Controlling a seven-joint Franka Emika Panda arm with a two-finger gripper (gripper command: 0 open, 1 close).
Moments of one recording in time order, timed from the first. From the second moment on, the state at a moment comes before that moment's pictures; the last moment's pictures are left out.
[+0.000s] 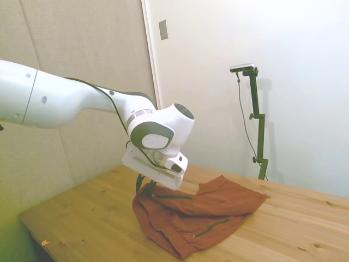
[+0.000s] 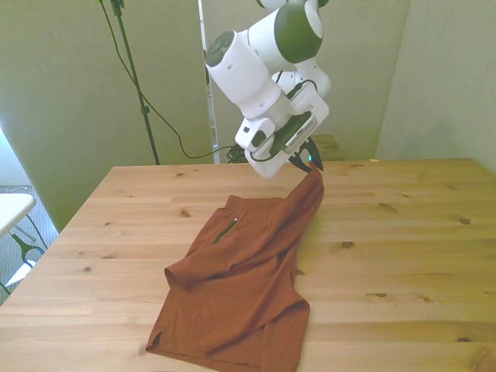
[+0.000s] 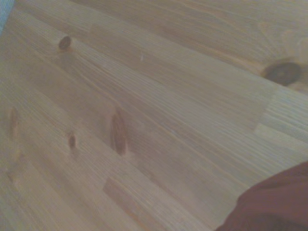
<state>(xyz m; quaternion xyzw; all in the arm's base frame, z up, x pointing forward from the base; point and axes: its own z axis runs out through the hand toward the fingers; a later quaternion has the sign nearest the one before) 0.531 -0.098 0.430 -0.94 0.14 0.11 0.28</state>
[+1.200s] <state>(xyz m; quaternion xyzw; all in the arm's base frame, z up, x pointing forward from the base) 0.649 -0.276 0.410 -0.82 0.56 -0.11 0.07</state>
